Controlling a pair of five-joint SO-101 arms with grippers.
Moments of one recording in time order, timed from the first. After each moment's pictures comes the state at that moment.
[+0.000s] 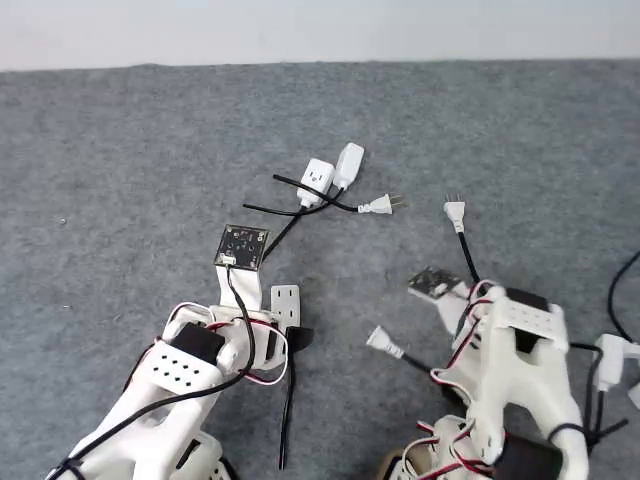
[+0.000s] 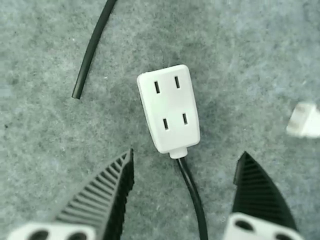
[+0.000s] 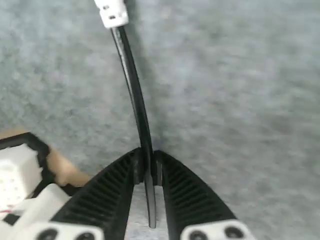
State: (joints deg) left arm 19.5 -42.0 72.0 51.1 18.1; right arm 17.6 -20.0 59.1 70.2 58.3
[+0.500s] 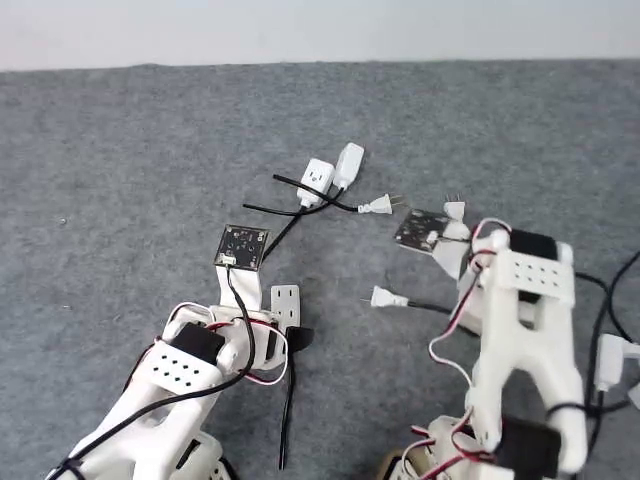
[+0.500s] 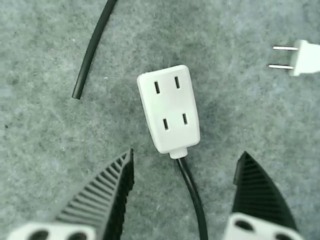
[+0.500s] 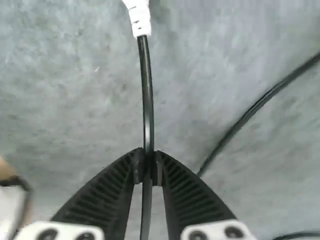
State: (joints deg) left arm 19.5 -42.0 72.0 51.1 18.1; right arm 10.5 -15.4 34.9 73.8 72.9
